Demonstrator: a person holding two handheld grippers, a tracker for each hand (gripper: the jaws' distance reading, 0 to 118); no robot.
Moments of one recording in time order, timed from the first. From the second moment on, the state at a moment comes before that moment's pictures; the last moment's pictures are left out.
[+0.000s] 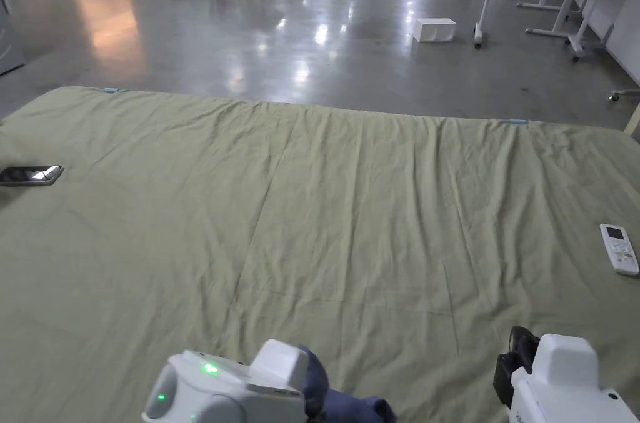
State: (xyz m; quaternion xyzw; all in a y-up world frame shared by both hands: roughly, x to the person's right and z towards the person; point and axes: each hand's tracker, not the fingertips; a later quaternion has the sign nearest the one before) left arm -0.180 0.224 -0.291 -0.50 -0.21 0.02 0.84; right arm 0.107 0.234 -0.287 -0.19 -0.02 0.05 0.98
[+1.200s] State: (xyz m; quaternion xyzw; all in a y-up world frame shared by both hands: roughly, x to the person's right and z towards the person) left arm -0.124 0.124 -0.313 -0.51 -0.19 0.18 0.82; right arm 0.121 0.231 -0.287 -0.20 -0.03 0.03 0.98
